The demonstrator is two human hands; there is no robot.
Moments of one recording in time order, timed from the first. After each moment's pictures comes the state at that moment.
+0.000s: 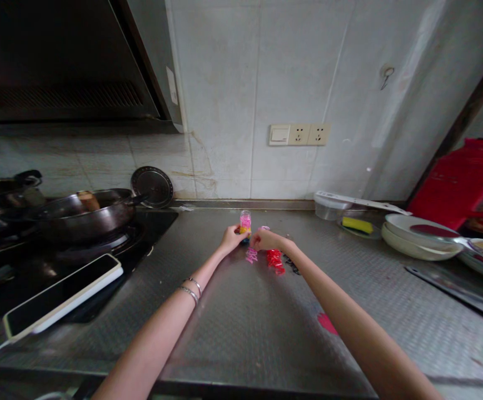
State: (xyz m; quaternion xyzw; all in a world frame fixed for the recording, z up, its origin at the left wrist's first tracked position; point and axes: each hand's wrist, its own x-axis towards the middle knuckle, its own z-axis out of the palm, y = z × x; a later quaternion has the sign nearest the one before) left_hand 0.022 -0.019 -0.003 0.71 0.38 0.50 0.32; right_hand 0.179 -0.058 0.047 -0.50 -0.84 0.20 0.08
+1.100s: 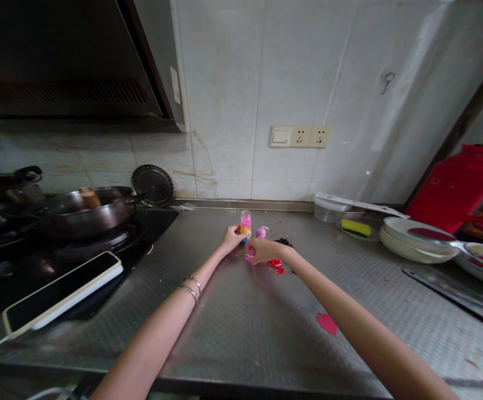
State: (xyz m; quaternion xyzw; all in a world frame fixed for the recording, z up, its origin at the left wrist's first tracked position) left_hand 0.019 -0.021 -0.001 0.72 0.38 0.49 0.31; right_hand 0.160 -0.096 0.059 -0.46 -0.88 0.11 0.01
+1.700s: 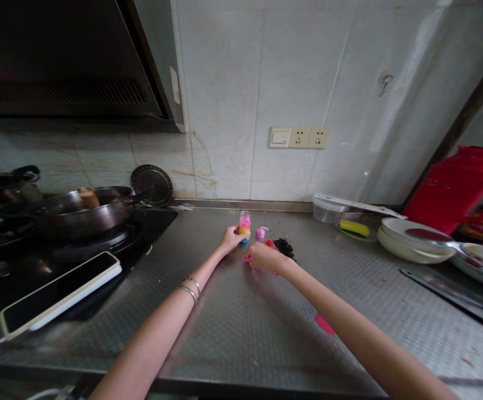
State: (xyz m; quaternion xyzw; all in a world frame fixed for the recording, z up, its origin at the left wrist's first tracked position) left_hand 0.019 -0.022 -0.002 0.72 0.38 0.49 0.31; right_hand 0.152 -0.122 0.058 -0.44 -0.90 0.01 0.01
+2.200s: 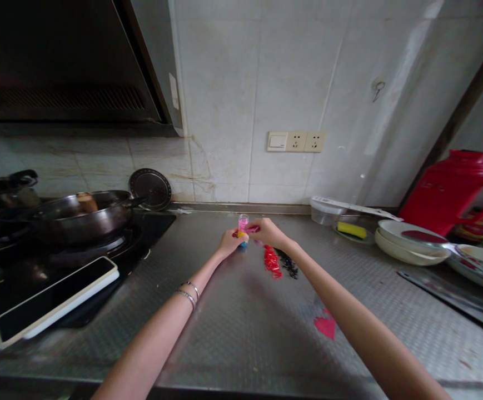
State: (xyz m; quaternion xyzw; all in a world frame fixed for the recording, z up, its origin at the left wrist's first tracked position) left_hand 0.018 -0.024 0.003 0.73 0.39 0.47 0.29; right_hand 0.170 -0.089 0.101 -0.42 -0.85 0.09 0.31
